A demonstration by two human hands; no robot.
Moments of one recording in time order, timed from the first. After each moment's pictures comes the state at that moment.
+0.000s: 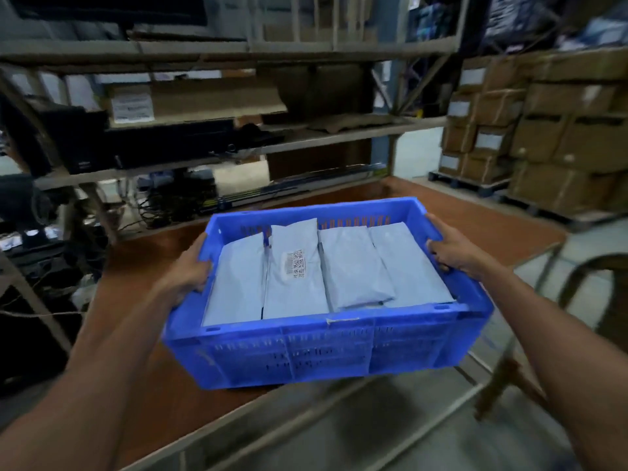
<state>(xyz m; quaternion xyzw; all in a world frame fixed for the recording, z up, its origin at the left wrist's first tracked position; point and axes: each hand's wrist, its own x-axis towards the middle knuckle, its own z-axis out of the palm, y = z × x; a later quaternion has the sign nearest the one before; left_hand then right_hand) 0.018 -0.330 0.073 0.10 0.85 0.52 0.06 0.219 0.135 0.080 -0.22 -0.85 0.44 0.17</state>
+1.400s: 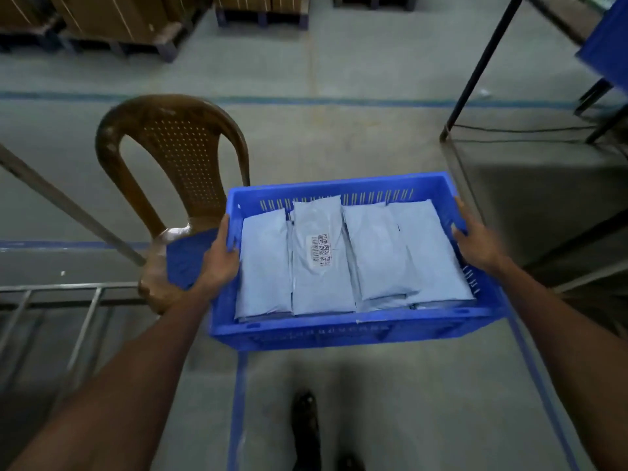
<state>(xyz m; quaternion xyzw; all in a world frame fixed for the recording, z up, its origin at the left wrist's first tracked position) 0.567 0.608 -0.233 0.53 0.74 0.25 0.34 1.045 0.607 -0.176 -0.75 -0.59 0.21 0.19</state>
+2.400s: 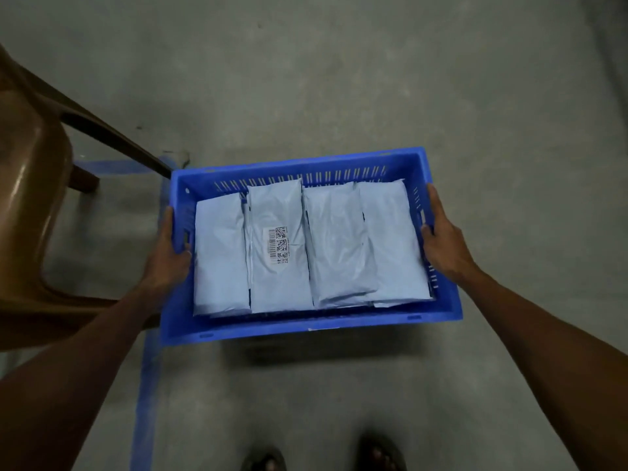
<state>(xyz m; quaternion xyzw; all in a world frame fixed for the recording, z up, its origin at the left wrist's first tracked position) 0.616 0.777 -0.850 0.50 0.77 0.20 0.34 1.089 0.785 -0.835 -0.74 -0.54 0.36 0.17</state>
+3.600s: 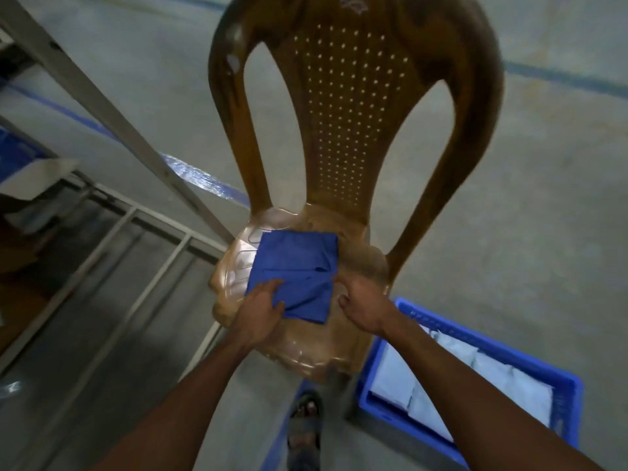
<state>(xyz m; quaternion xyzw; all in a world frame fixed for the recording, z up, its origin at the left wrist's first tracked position) 0.350 0.729 -0.551 0.43 0.83 0.15 0.31 0.553 0.858 -0.528 -0.39 -0.83 0.40 -0.07</state>
